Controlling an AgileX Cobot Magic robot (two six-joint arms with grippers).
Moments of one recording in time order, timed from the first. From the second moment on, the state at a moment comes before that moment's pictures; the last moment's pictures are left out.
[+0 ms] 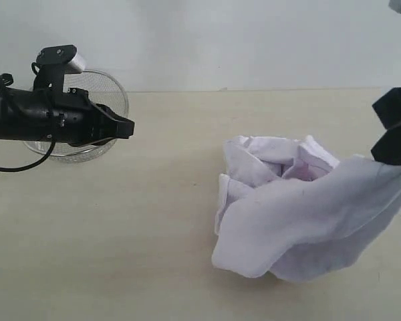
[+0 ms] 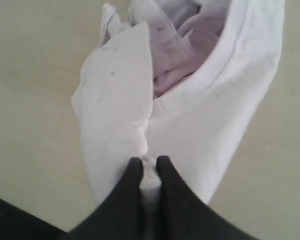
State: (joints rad) left arm -0.21 1.72 -0.89 -1.74 0.46 1.77; right arm 0.07 1.13 -1.05 0.31 1.18 -0.19
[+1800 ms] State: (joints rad) left arm -0.60 2.28 -1.46 -1.21 0.42 1.39; right arm 0.07 1.70 -0.90 0.14 0.51 0.00
